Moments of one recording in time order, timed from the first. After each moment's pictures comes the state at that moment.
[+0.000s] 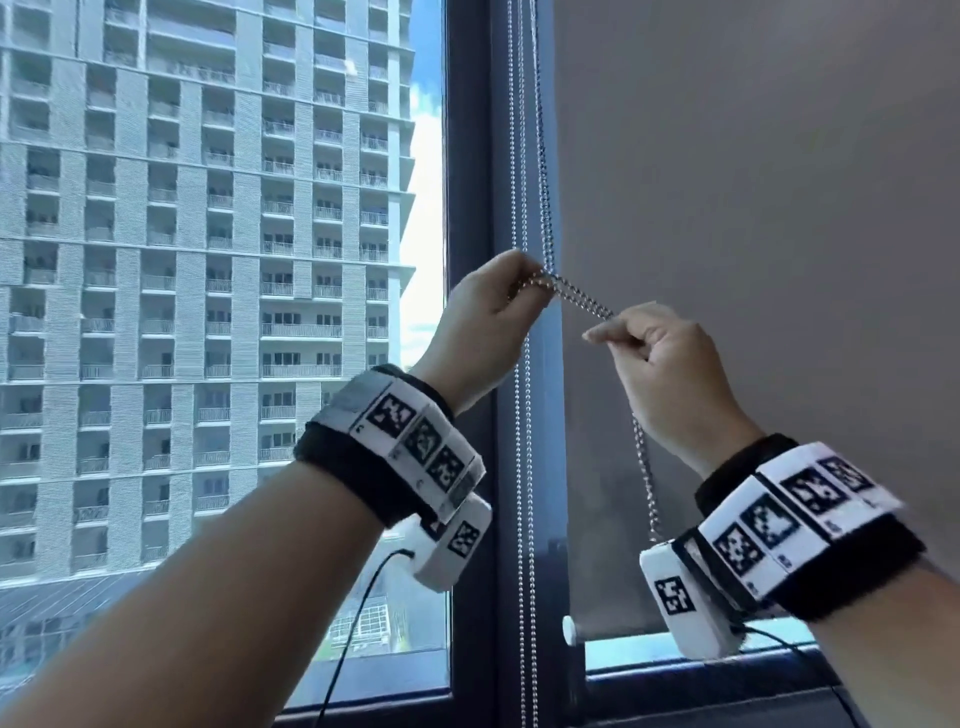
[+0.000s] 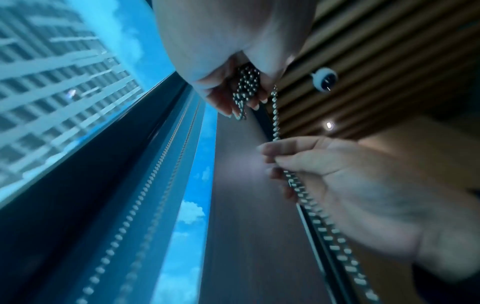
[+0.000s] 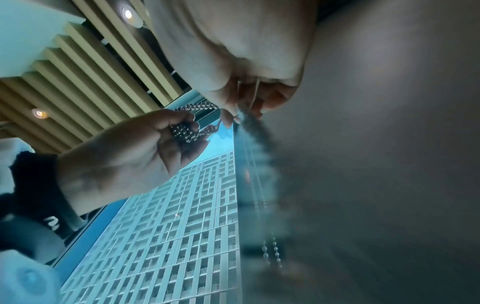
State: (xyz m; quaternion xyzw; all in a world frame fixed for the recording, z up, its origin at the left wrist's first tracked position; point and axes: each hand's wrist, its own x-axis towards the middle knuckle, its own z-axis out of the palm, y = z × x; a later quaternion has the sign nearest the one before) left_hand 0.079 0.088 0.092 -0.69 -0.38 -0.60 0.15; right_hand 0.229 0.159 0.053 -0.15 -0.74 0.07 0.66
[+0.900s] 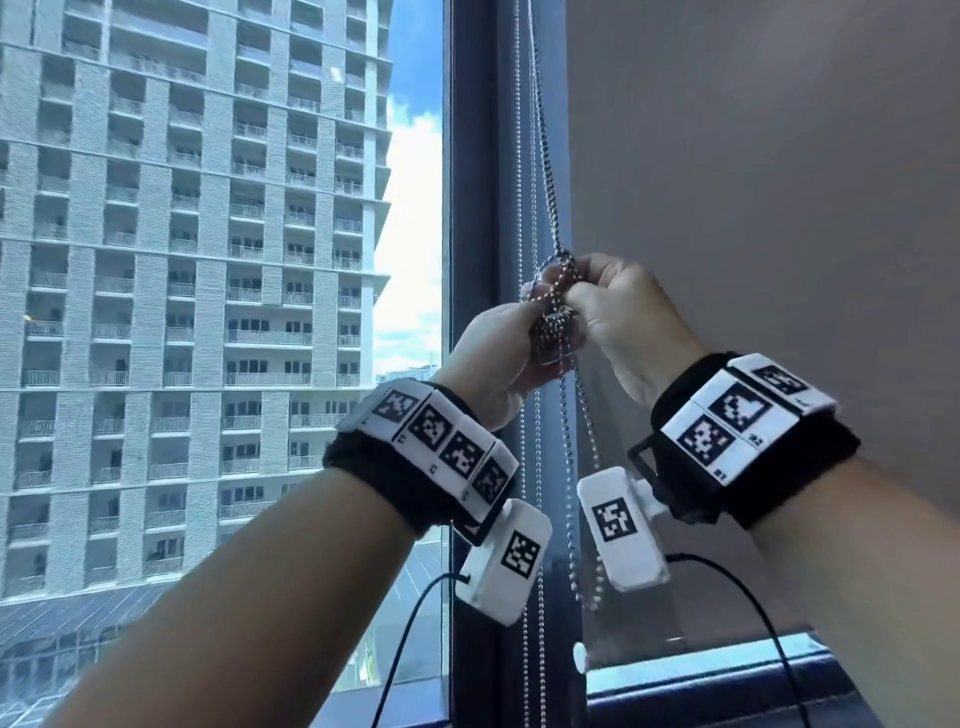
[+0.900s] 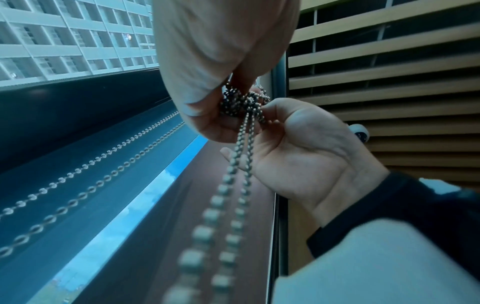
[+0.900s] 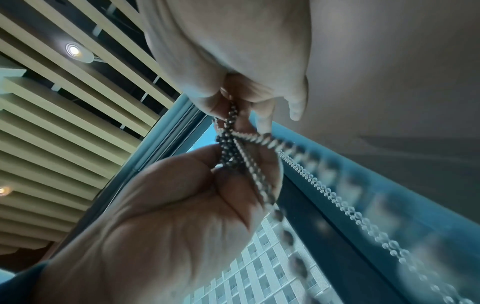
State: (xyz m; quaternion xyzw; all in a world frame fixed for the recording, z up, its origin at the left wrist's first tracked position) left_hand 0.080 0.093 0.101 -0.56 -0.32 -0.69 -0.32; right_hand 0.180 0.126 0.117 -0.08 -0.69 0.37 0.62
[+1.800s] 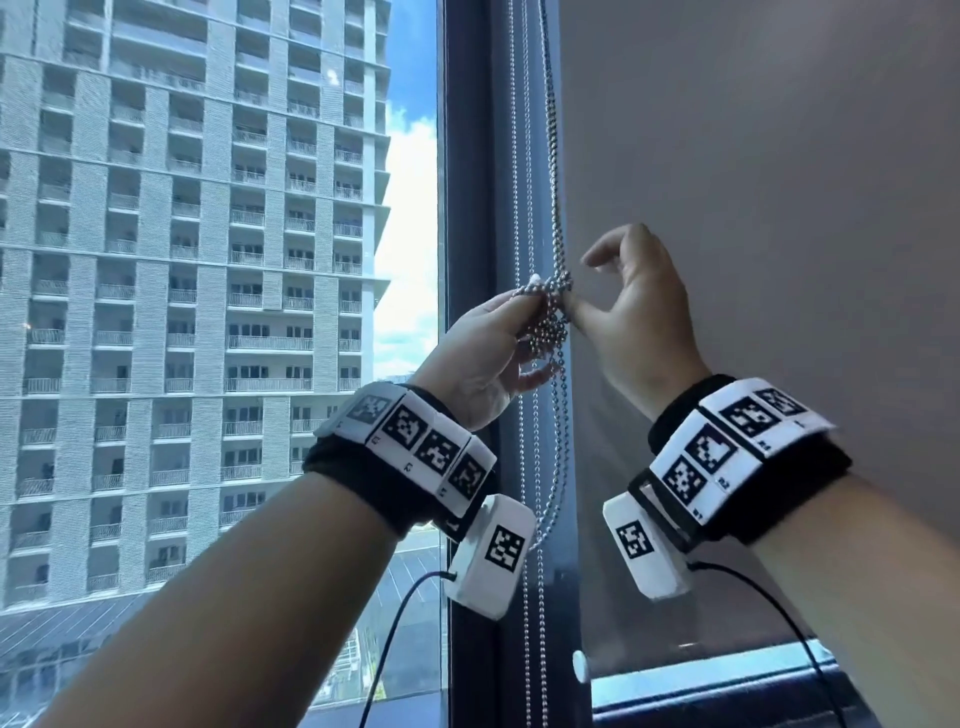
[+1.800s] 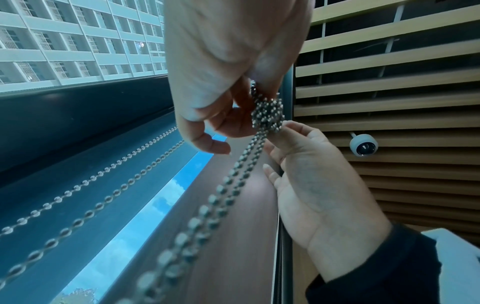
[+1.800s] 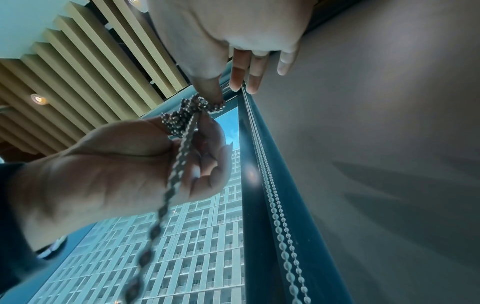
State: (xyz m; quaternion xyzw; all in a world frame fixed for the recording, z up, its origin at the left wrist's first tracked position) left_hand 0.065 0.099 0.103 -0.59 -0.33 -0.66 -0.31; right_hand 0.187 0.159 0.105 -0.13 -0.69 -0.08 0.71
